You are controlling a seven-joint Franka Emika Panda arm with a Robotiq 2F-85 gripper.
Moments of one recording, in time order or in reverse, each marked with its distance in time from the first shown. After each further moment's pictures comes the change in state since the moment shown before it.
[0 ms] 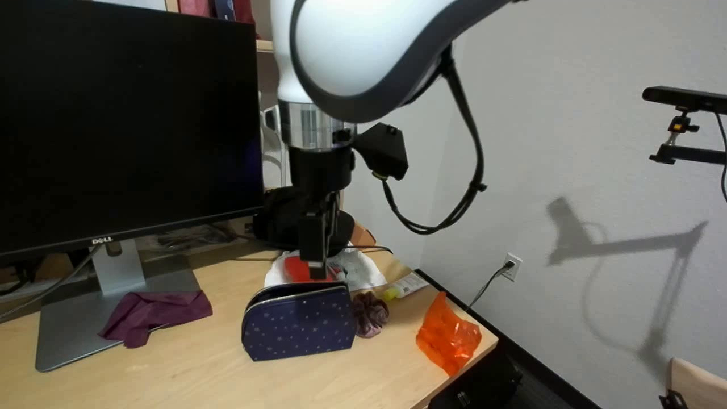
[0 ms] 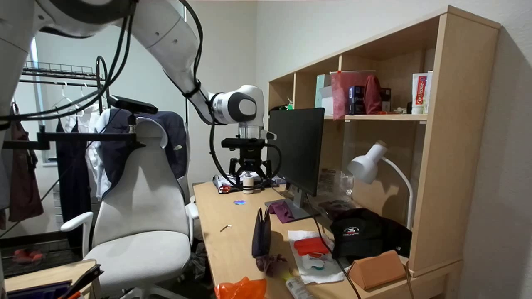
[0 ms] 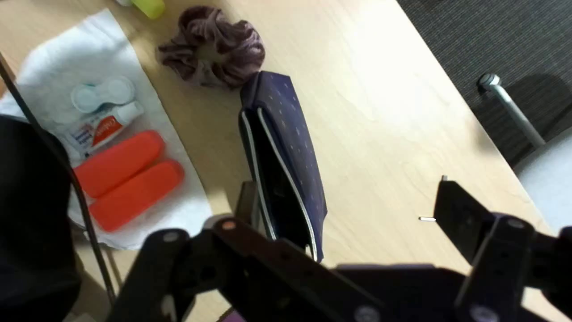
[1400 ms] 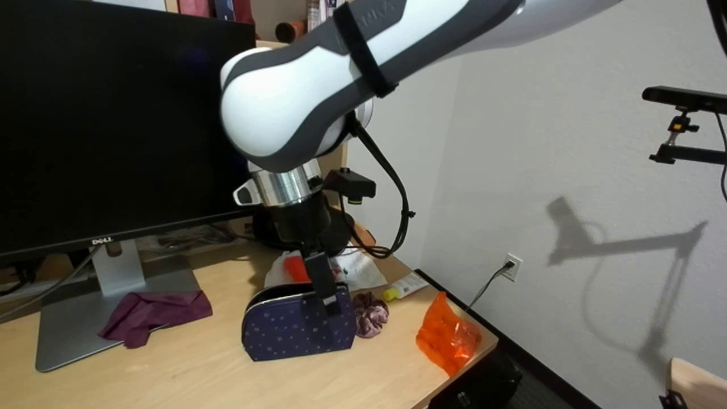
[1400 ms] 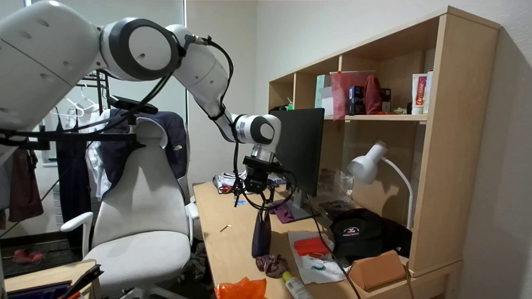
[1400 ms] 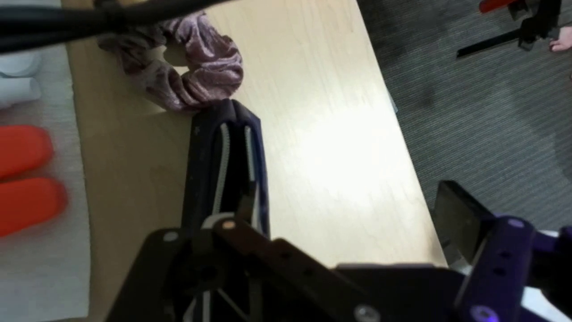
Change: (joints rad) arm -0.005 0.322 0.015 0.335 -0.012 -0.339 -0.350
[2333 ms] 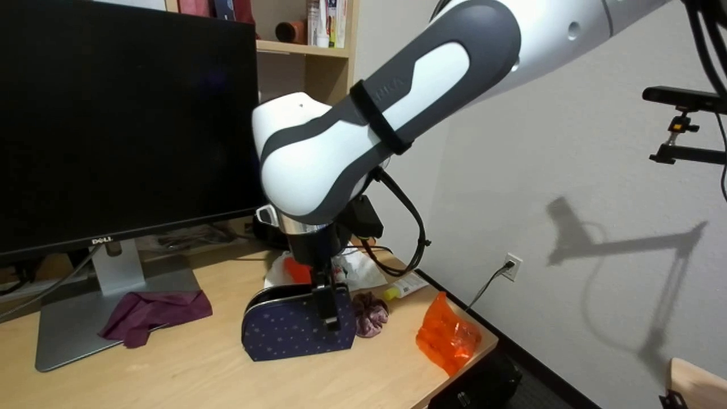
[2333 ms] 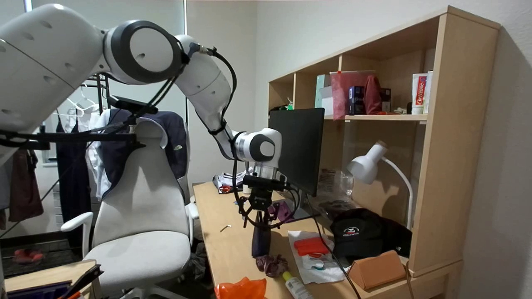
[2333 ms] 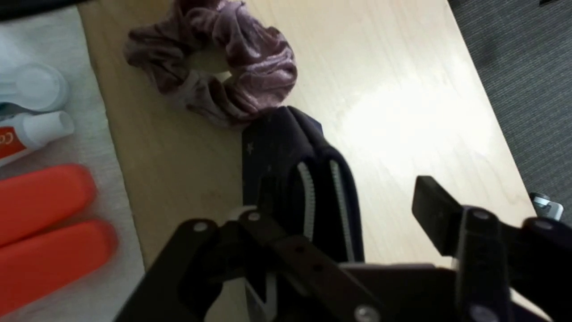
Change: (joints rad) arm -0.004 0.026 -0.050 -0.115 -0.025 0.248 0.108
